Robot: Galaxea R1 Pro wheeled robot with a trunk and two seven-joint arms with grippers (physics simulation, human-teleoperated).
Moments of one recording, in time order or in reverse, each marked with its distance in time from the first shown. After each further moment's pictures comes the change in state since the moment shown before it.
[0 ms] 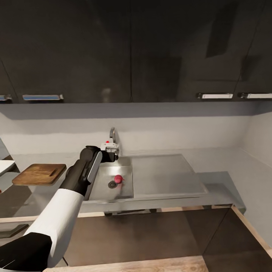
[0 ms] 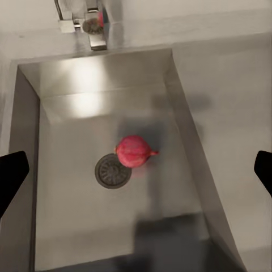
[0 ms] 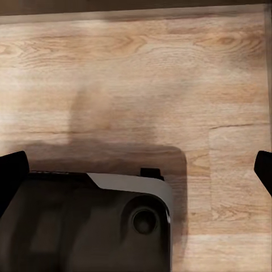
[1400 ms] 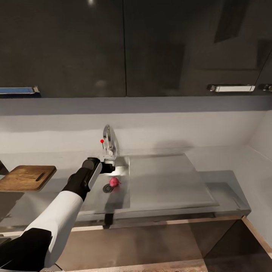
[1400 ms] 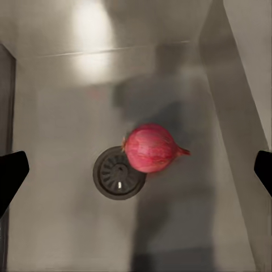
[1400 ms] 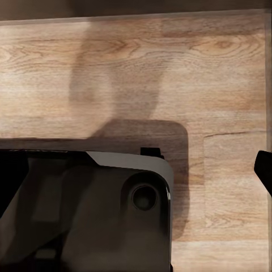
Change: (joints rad) left arm 0.004 0.028 0.001 0.259 0.000 -0.161 0.000; right arm 0.000 -0.002 0.000 0.000 0.000 -0.002 0.000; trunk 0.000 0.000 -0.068
